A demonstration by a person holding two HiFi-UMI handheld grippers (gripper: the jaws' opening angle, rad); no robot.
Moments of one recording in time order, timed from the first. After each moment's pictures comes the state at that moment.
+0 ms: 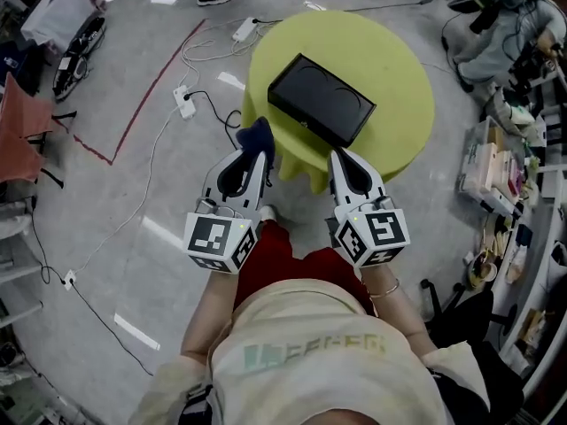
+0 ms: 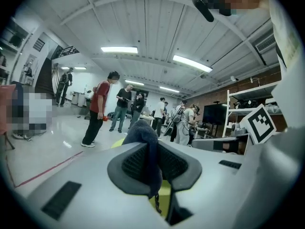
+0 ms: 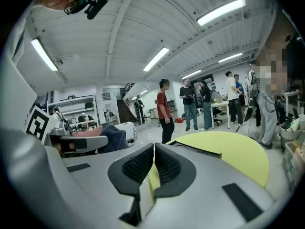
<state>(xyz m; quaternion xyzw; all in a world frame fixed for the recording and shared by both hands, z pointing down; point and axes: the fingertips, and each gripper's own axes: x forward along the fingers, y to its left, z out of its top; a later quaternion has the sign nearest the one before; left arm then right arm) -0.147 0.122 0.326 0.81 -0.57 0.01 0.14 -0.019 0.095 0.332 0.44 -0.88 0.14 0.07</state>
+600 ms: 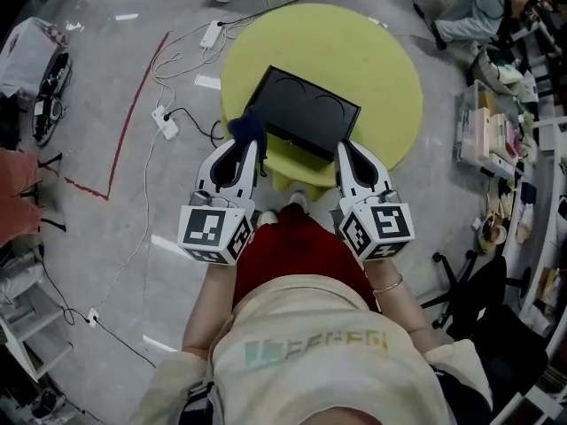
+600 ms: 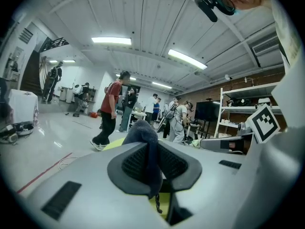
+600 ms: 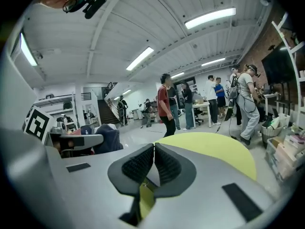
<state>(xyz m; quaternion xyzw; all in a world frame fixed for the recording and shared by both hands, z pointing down) -0.132 0.006 0.332 0.84 -0.52 0.03 0.15 0.025 0.006 0.338 0.54 -0.82 0.16 0.07</state>
